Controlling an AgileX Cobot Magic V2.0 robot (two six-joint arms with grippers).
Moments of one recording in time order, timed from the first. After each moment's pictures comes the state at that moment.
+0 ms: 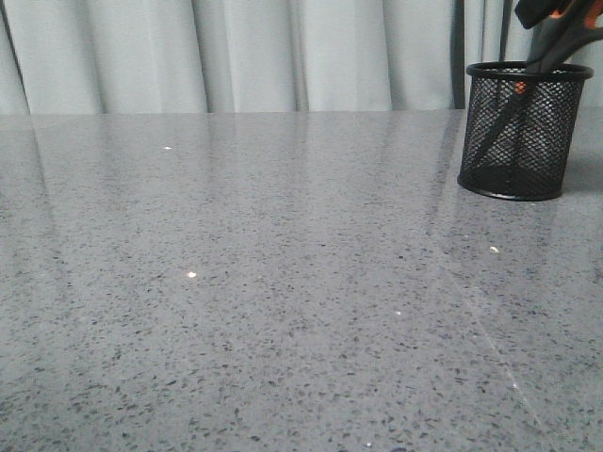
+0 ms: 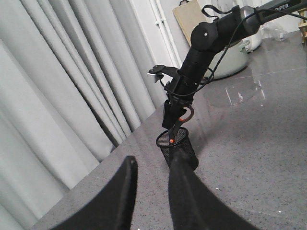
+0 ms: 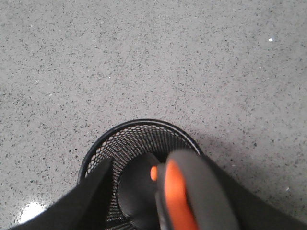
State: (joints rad) left arm -0.67 0.39 -0.93 -0.44 0.66 0.73; right arm -0.02 1.44 -1.26 0.51 0.74 -0.62
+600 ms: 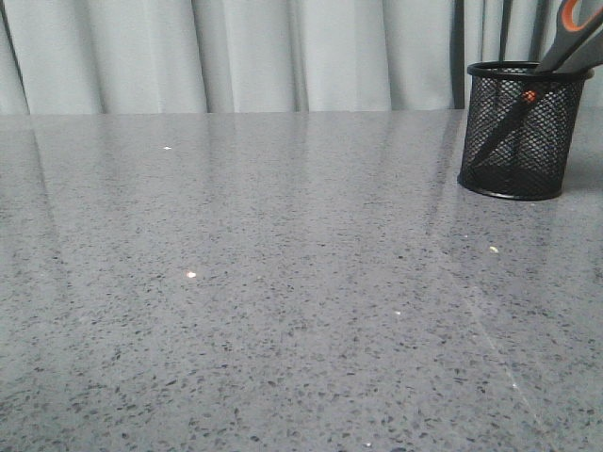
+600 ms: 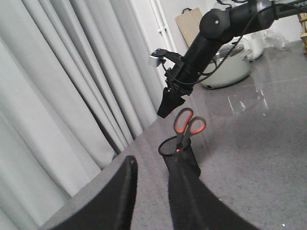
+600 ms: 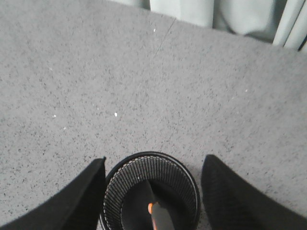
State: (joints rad) left arm -0.67 0.39 -0.93 -0.45 0.62 0.73; right arm -0.02 1.35 -1.33 0.50 0.74 -0.61
